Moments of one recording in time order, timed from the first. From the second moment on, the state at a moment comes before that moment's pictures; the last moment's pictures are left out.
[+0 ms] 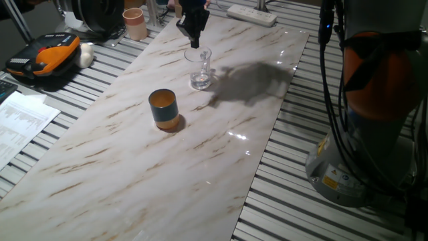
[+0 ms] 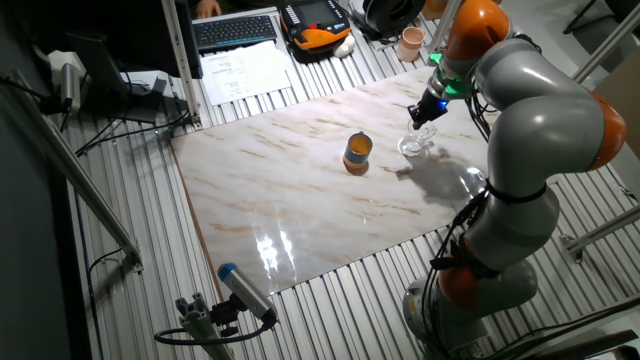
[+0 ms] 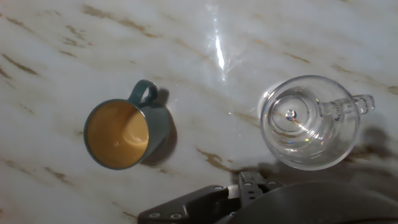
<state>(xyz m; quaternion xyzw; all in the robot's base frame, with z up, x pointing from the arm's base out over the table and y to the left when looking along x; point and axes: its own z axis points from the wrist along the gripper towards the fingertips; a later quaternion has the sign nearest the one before) 0.505 -0.097 0.222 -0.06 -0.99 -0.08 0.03</state>
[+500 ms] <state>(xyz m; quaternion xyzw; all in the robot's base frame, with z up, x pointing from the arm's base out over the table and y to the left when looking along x) 0.505 -0.097 0.222 -0.06 -0.99 -0.09 0.04</state>
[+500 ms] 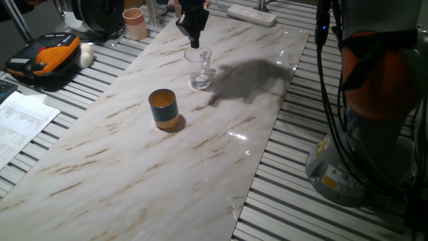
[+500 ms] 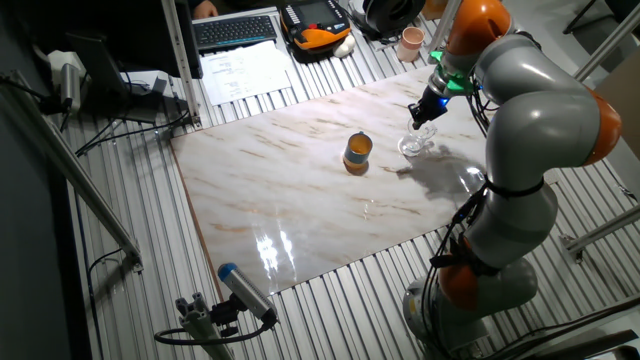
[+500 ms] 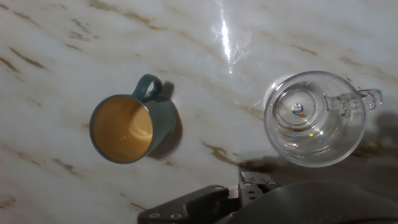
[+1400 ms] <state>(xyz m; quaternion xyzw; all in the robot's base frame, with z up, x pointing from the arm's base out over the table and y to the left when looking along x) 0.505 -0.097 0.222 -0.10 -0.99 -0.08 0.03</state>
